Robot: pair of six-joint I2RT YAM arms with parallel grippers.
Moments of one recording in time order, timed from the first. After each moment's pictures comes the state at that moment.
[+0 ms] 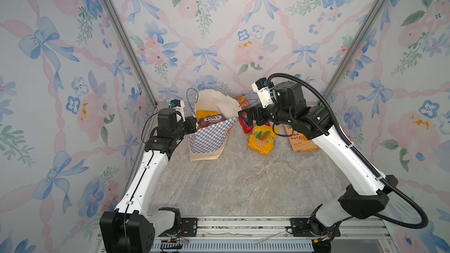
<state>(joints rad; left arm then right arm) -0.10 1.18 1.08 -0.34 0.28 -0.41 0.70 1.51 1.87 -0.87 -0.05 0.22</state>
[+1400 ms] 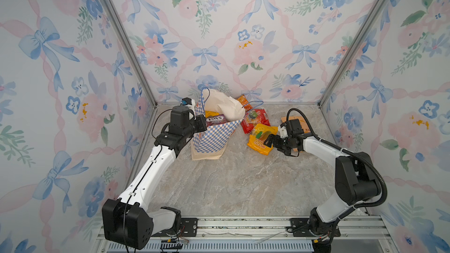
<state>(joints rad) -0.24 1.25 1.13 -0.34 0.17 -0.45 0.23 1.67 1.03 -0.40 -0.32 0.49</state>
